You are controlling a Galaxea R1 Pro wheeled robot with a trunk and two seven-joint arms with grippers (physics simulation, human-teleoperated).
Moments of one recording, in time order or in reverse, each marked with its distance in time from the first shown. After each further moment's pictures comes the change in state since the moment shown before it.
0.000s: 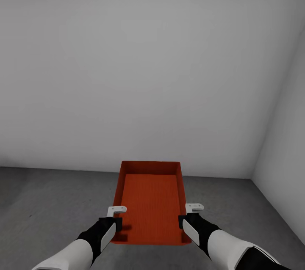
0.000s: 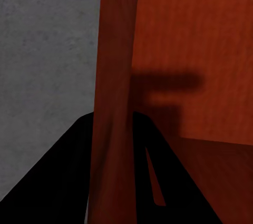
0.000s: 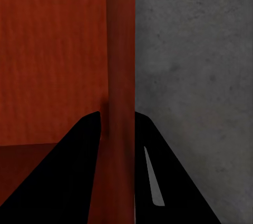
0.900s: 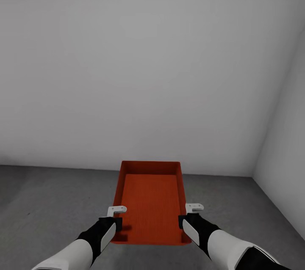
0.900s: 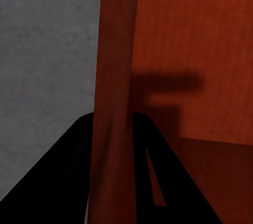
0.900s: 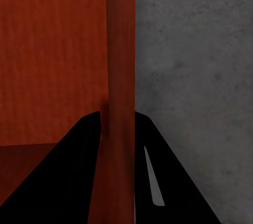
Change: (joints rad) left arm 0.000 0.000 -0.001 0.000 0.001 0.000 0.000; right arm 0.000 0.000 0.000 0.000 0.000 0.000 0.000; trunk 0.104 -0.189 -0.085
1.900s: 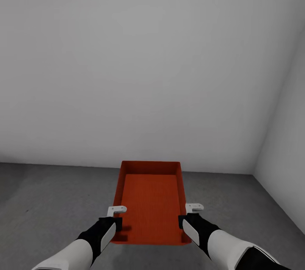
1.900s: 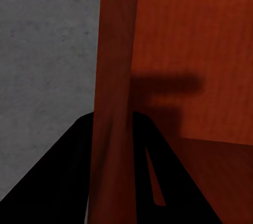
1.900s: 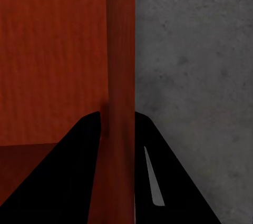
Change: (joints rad) left arm 0.000 0.000 0.001 0.000 -0.001 0.000 0.000; right arm 0.000 0.000 0.000 0.000 0.000 0.000 0.000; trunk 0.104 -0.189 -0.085
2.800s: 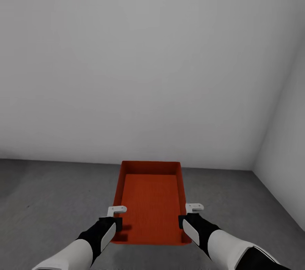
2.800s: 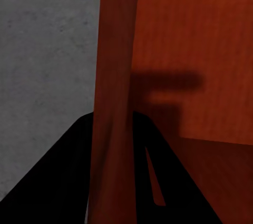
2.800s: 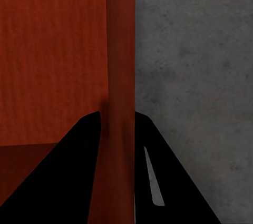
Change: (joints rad) left arm 0.000 -0.001 0.004 0.000 -0.005 0.001 -0.001; right arm 0.000 -0.001 0.001 0.000 -0.001 0.001 0.000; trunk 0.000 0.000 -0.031
